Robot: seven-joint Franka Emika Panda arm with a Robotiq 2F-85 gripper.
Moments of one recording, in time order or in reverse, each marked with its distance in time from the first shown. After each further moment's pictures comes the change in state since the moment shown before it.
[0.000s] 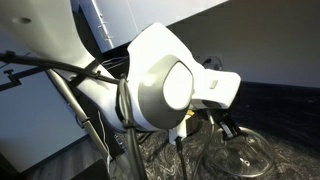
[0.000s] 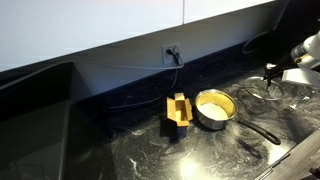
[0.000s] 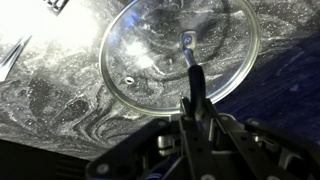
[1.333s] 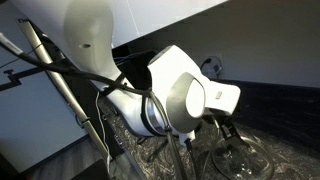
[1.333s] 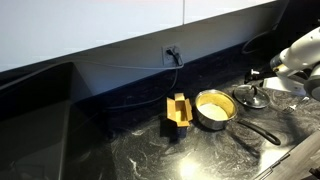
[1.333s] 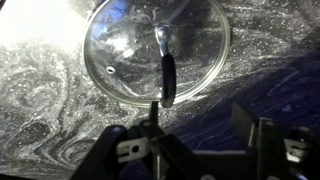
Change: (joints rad) arm 0.116 0.178 -0.051 0.105 0.045 0.070 0.017
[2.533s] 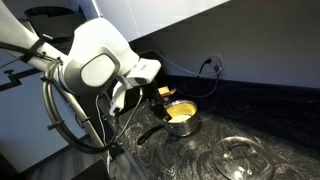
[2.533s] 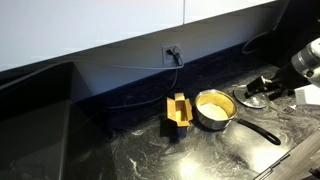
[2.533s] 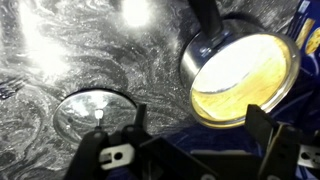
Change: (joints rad) arm 0.332 -0.578 0.048 -0.400 0.527 -0.311 -0.445
